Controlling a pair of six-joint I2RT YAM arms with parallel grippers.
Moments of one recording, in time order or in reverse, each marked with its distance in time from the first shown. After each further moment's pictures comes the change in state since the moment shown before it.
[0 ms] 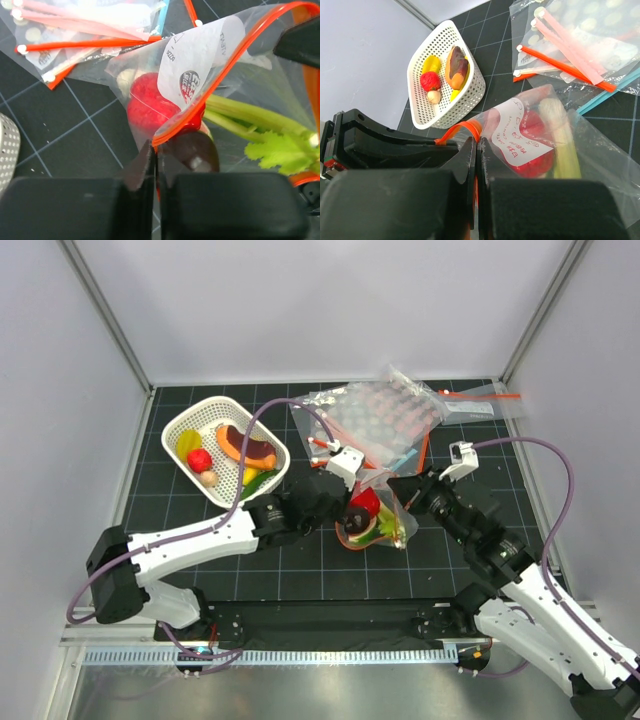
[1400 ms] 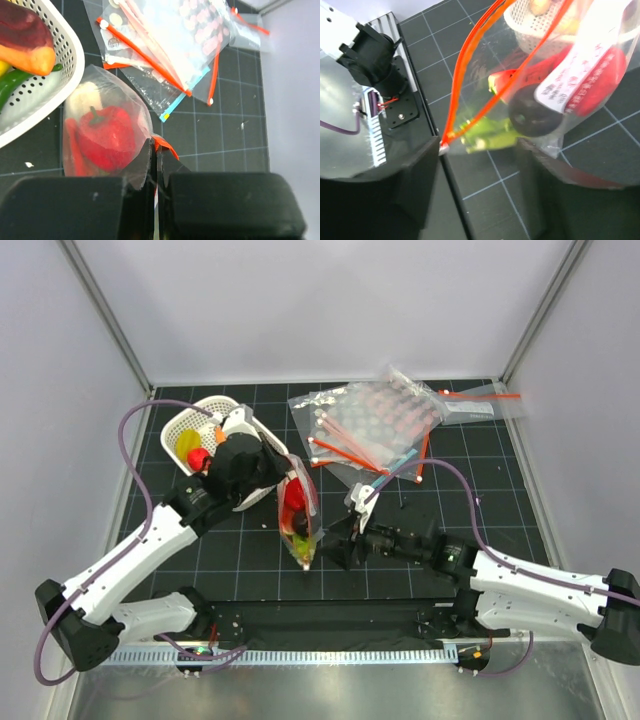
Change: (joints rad) left arm 0.386 -0.291 -0.004 -0.232 0.101 -0.523; right arm 0.487 0.272 -0.075 0.321 -0.213 -0.517
